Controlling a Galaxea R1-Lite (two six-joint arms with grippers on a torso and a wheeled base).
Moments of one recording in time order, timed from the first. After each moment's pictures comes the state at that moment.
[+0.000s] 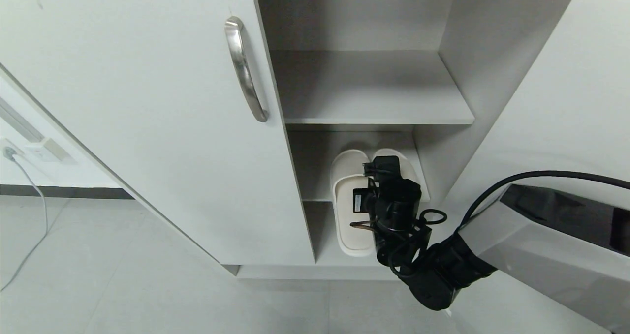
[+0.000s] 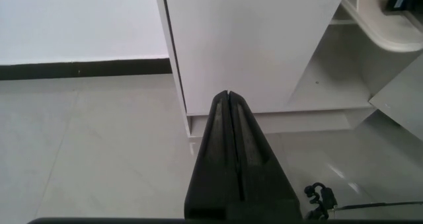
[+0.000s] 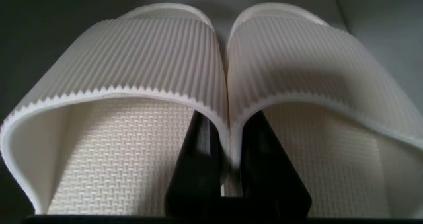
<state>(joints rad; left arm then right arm) 0.00 0.00 0.00 0.01 -0.03 0.03 0.76 2.29 -1.16 -1.22 -0.74 -0.01</state>
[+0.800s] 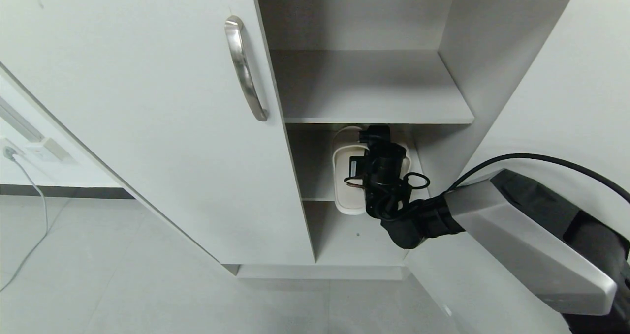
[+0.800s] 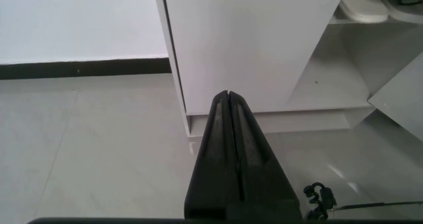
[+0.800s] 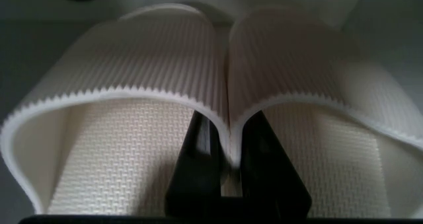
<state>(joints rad) 0.00 0.00 0.00 0.01 -0.03 0.03 0.66 2.45 -1.67 -0.90 -0.68 -0.01</state>
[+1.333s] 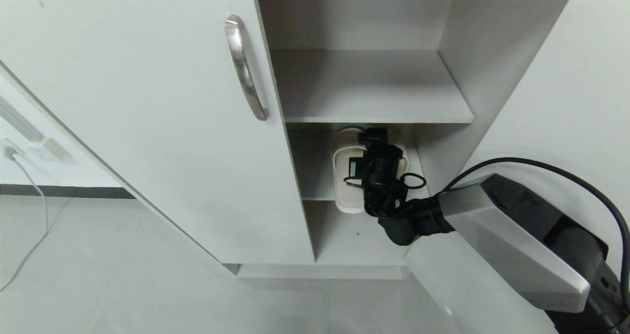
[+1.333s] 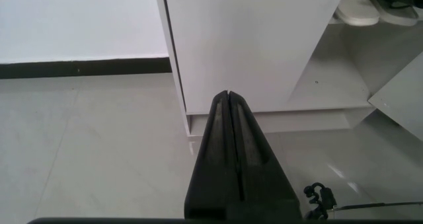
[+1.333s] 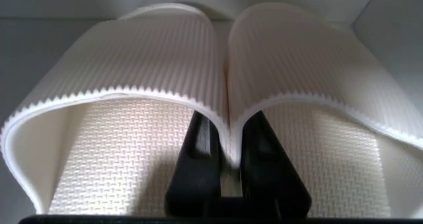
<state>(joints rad) 0.00 0.00 0.00 0.01 -0.02 0.03 0.64 2.51 -1.75 -0.88 -0.66 -0.02</state>
